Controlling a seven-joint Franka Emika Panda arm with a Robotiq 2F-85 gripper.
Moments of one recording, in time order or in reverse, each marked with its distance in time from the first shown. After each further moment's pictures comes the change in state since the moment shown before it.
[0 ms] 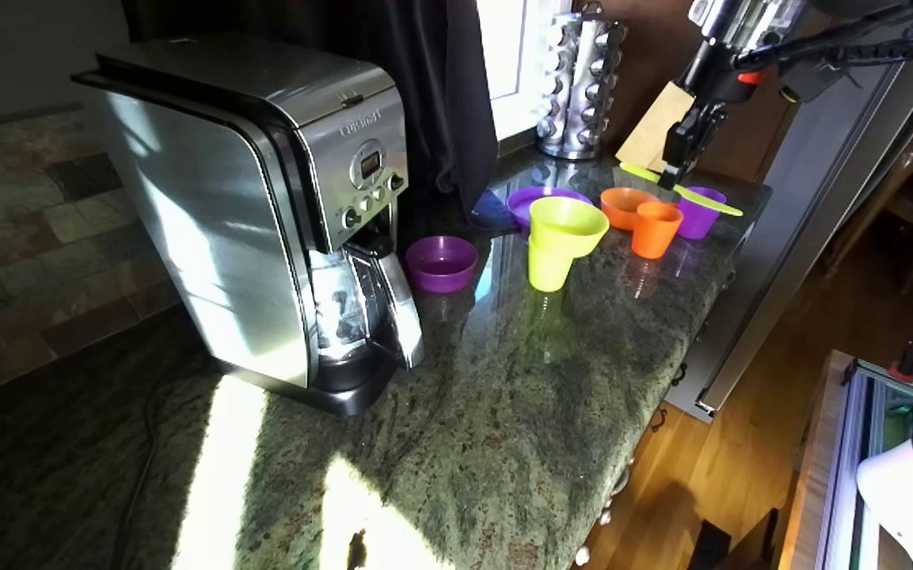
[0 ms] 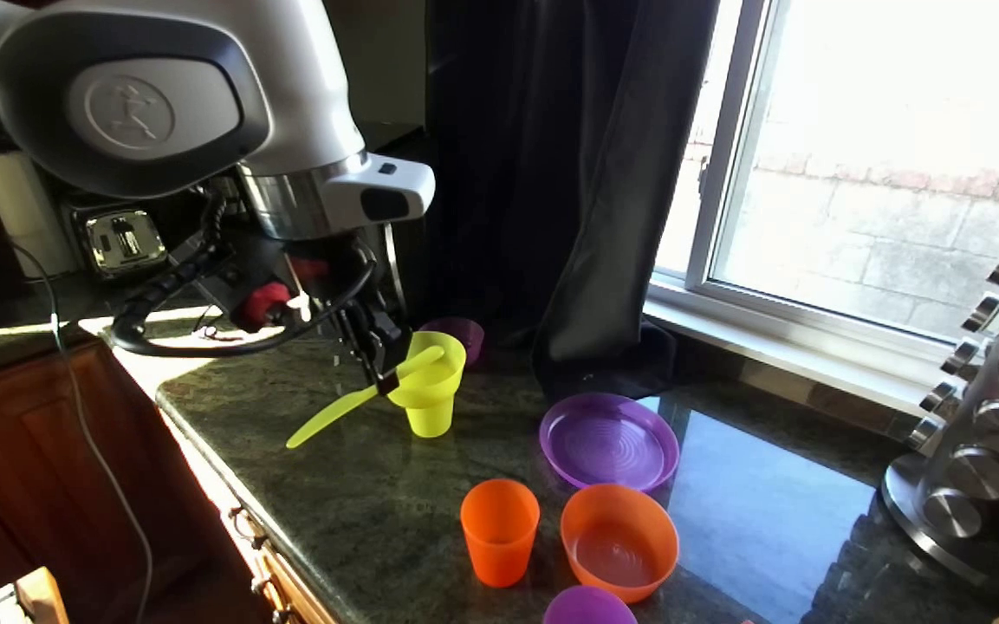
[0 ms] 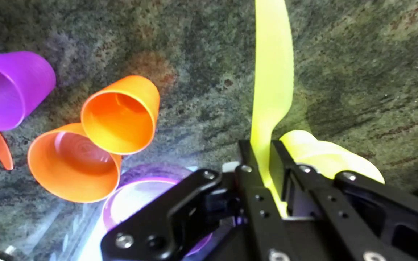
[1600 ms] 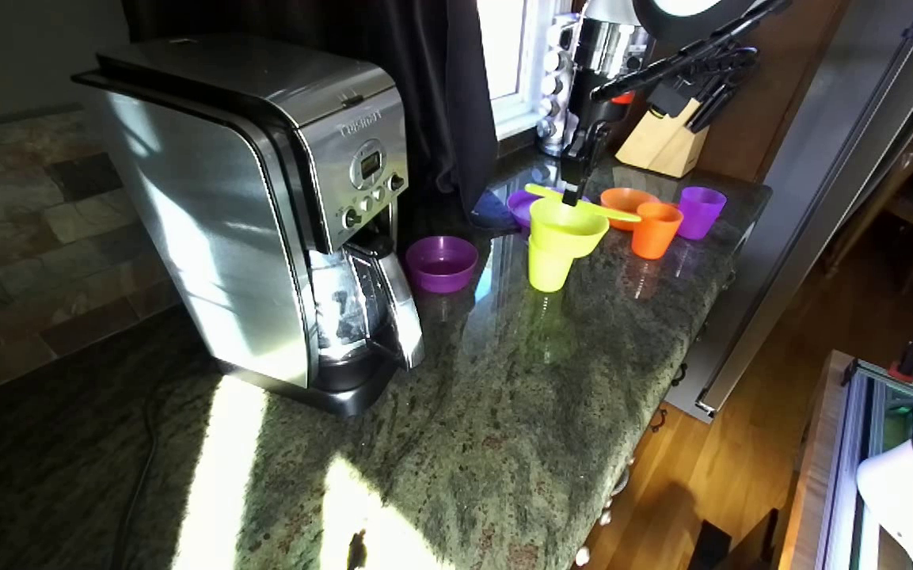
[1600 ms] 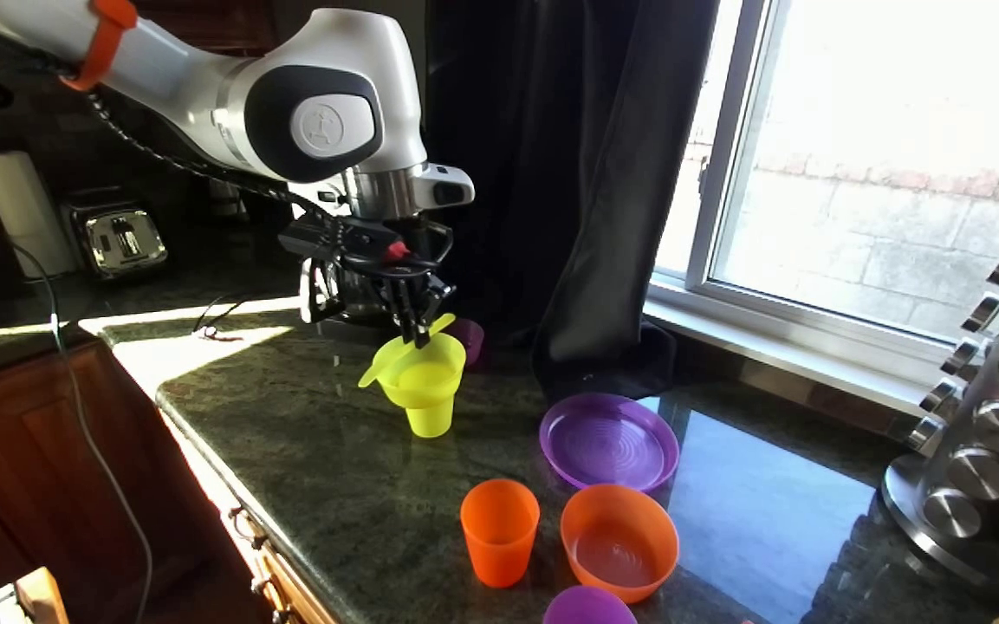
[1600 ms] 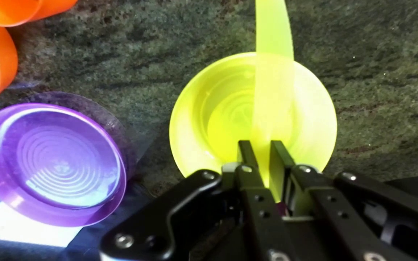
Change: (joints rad) arm 0.130 0.398 0.048 0.302 0.039 0.023 -0.086
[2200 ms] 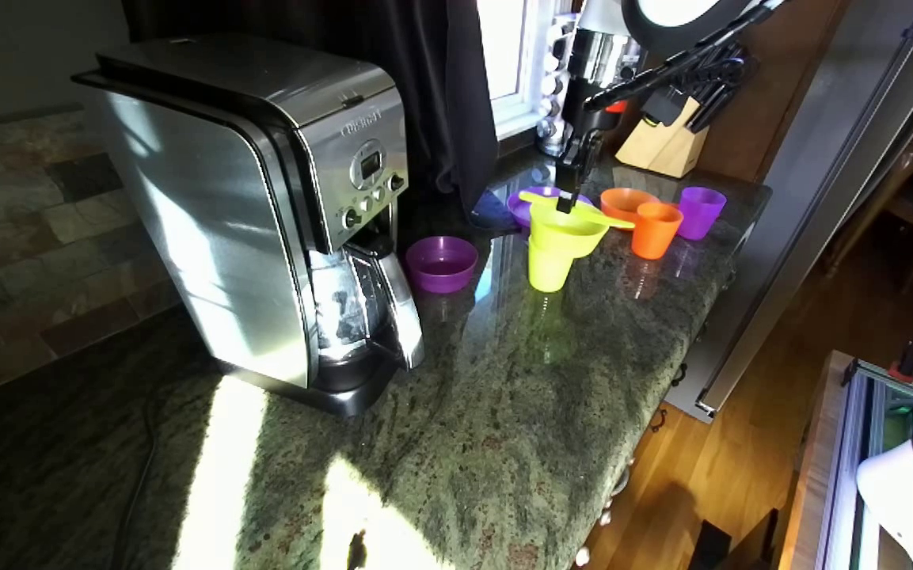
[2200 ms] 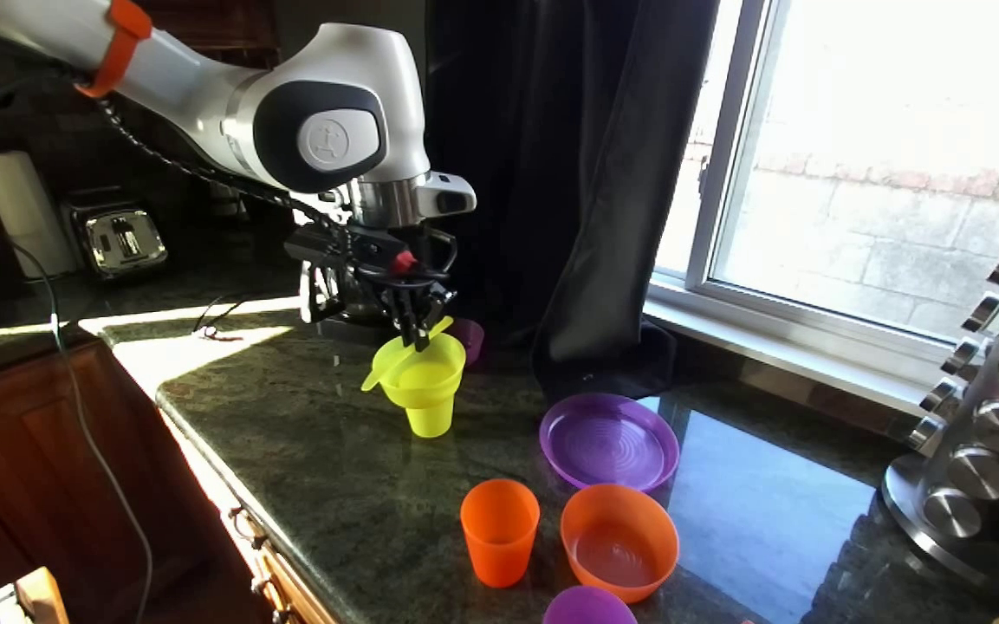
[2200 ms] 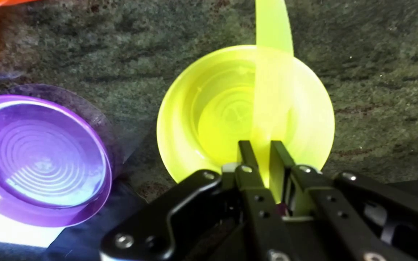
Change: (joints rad) arm 0.000 0.026 0.005 0.003 0.028 0.019 -0.047
